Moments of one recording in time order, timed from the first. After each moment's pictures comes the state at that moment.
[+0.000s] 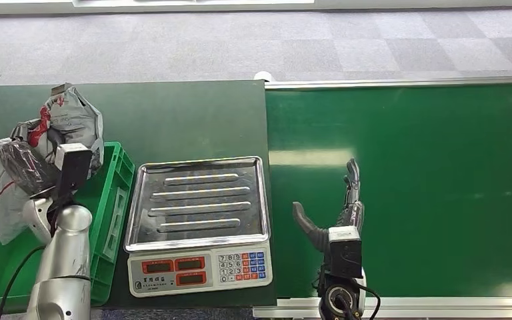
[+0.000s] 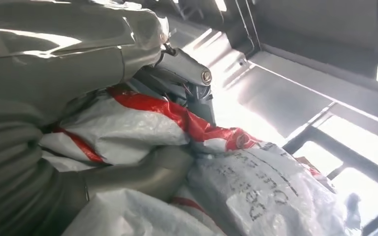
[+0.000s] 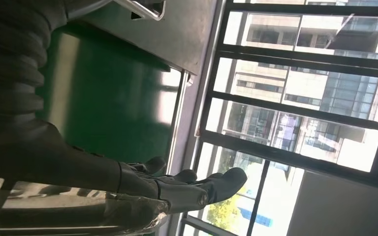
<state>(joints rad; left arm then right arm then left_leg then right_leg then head) -0.53 -0.06 0.41 -1.15 -0.80 0.68 -0.43 -0.06 0.20 0.30 -1.27 0.37 -0.44 -0.59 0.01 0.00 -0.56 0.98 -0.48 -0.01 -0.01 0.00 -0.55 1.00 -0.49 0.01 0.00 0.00</state>
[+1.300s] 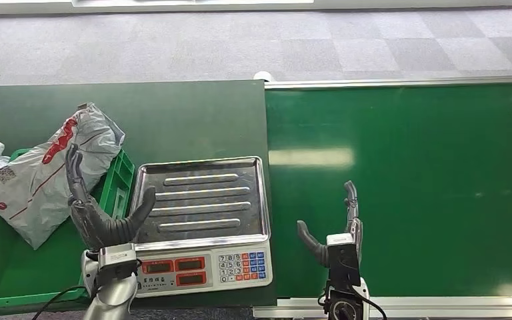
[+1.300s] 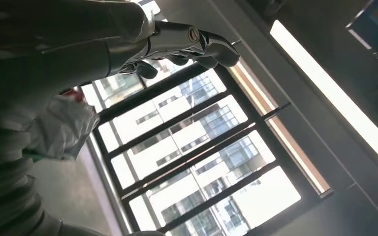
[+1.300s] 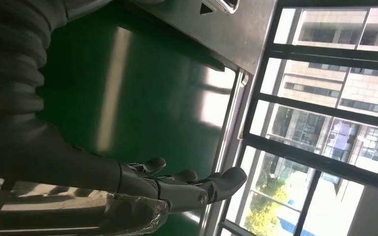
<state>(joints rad) -0.08 -0.15 -0.12 -1.54 -0.39 0.65 -0.69 -0.01 0.21 0.21 -1.19 0.42 -0.40 -0.55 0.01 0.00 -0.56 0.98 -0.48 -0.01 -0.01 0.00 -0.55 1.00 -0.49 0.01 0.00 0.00</state>
